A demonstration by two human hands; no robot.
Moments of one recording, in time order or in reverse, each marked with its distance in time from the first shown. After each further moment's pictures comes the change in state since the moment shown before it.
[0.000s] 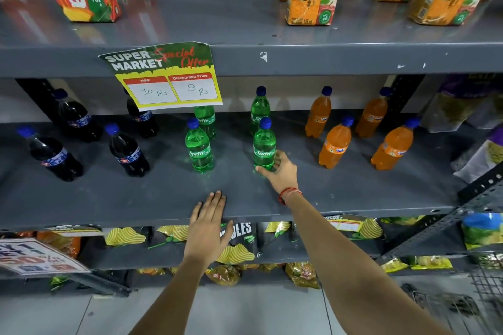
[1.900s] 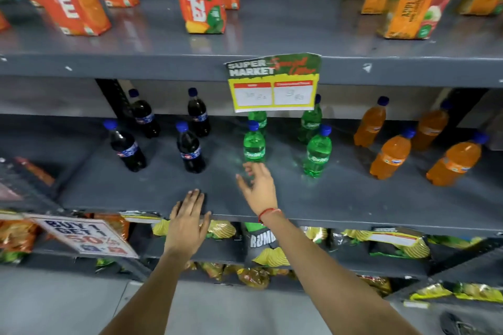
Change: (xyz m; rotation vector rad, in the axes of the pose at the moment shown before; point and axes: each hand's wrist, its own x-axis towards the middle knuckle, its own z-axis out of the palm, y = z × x) left_hand -0.042 -0.127 -0.058 -0.027 0.037 -0.203; right_hand -0.084 -0.092 0.130 -0.041 -0.091 -0.343
